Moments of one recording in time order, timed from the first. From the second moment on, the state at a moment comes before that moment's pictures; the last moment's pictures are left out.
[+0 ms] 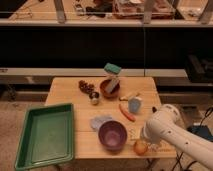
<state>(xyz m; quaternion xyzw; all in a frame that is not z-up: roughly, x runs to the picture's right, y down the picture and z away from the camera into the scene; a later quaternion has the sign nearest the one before) 0.208 0.261 0.731 -0.23 -0.20 -0.58 0.76</state>
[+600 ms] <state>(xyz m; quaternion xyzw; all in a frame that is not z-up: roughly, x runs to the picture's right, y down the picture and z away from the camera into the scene) 0.214 0.261 0.754 -0.23 -0.18 -0.58 0.76</state>
